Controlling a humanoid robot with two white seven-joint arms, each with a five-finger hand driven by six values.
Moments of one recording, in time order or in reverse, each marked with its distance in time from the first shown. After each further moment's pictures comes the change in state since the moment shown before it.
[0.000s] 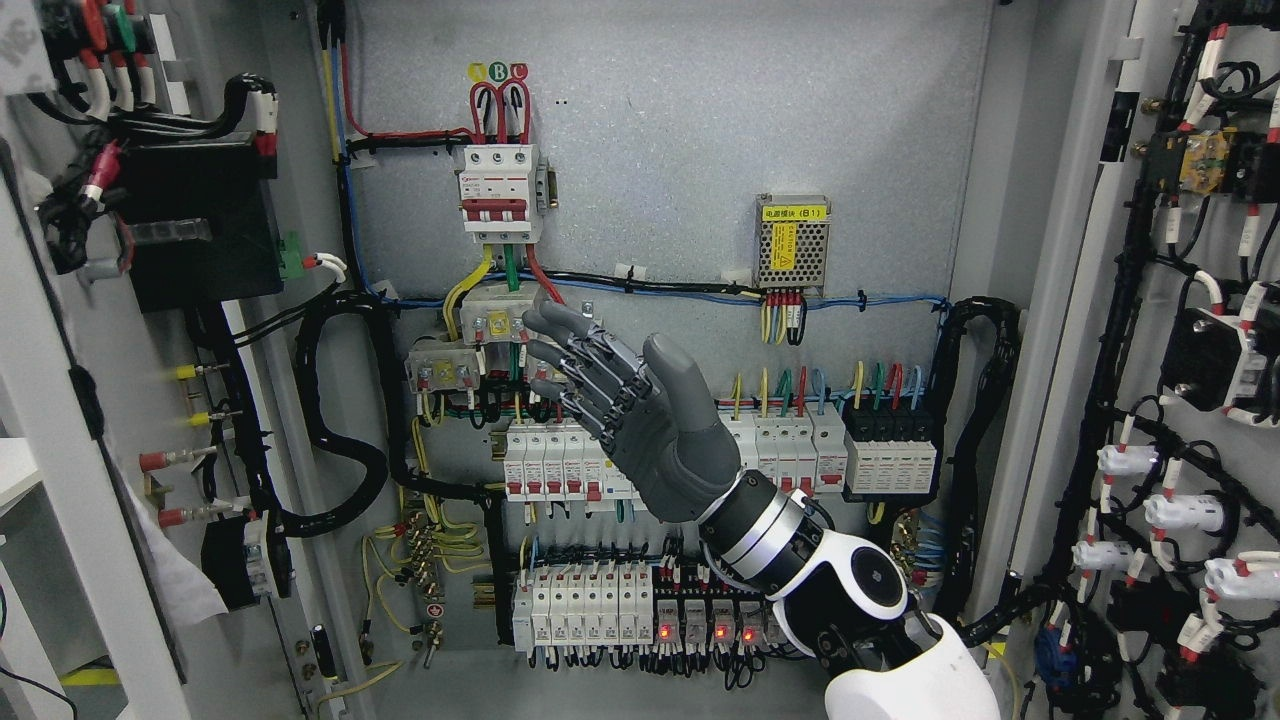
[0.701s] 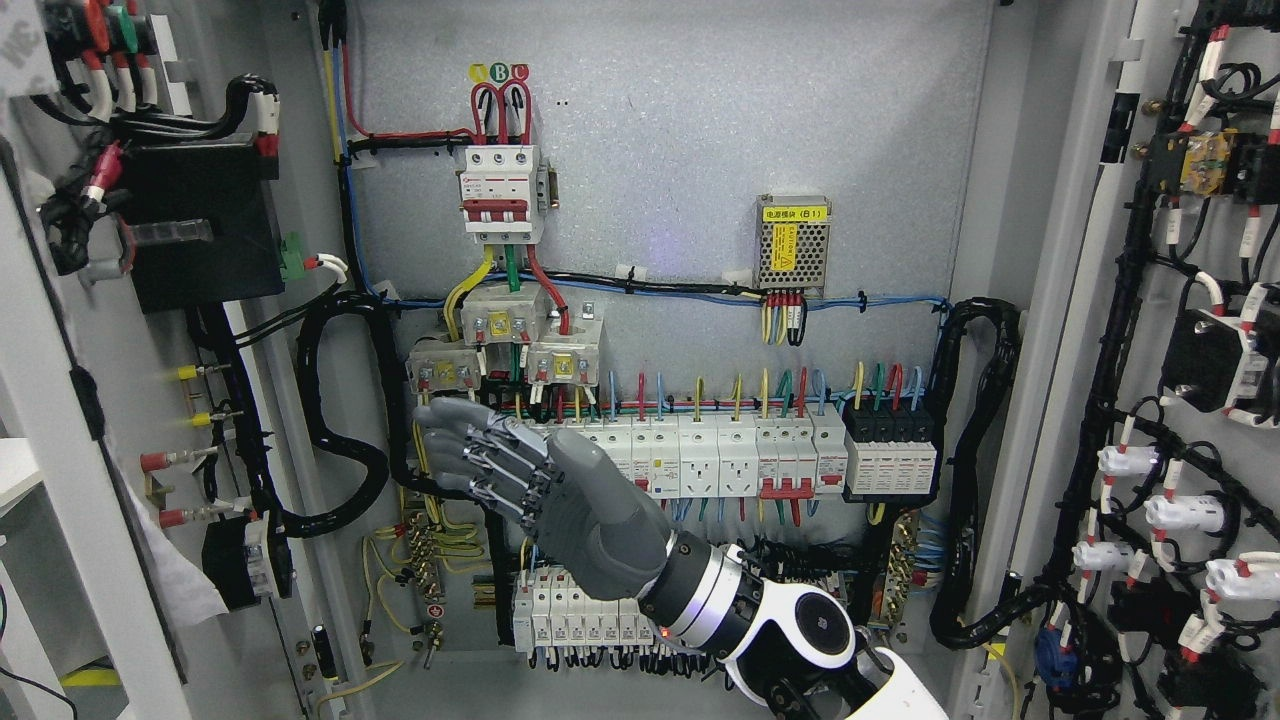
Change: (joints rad) left arm 0.000 0.000 0.000 0.000 0.000 0.000 0.000; right arm 0.027 0.000 0.143 -0.033 -0.012 -0.027 0.084
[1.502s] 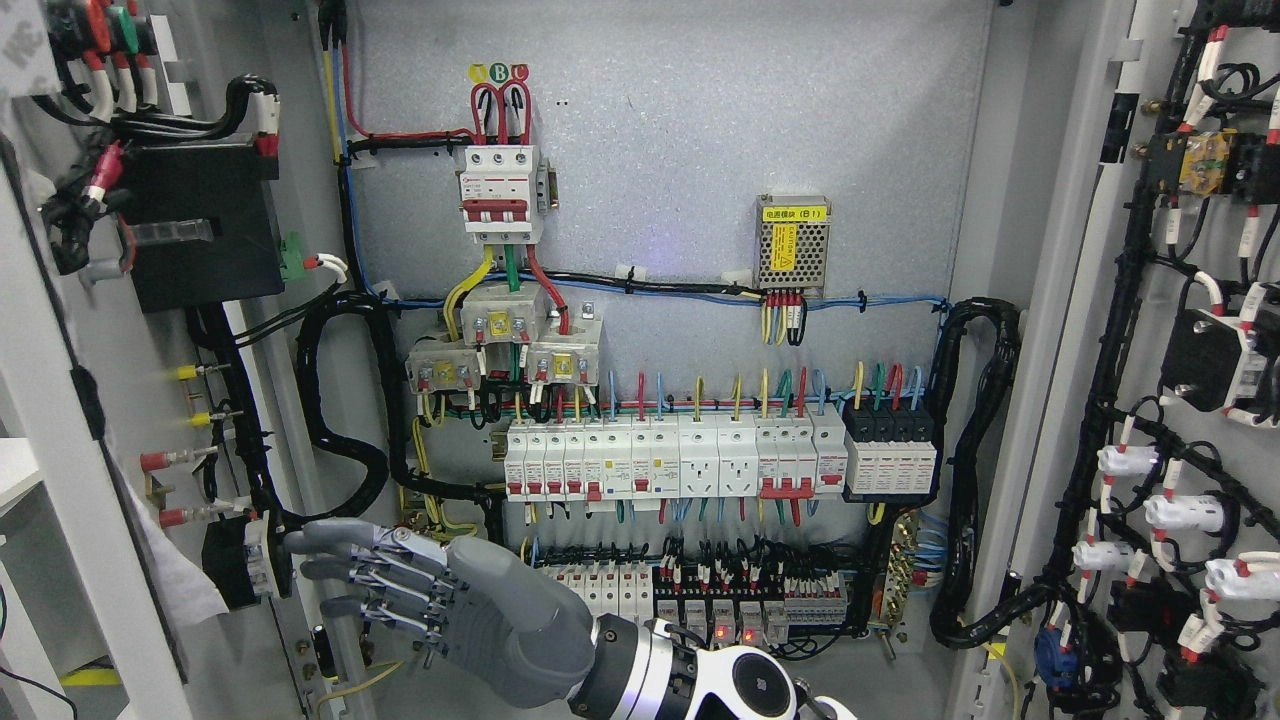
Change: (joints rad) left arm -0.022 0.000 0.000 0.000 0.000 -0.004 0.000; right arm 0.014 0.000 0.191 -0.049 -0.106 0.003 0.012
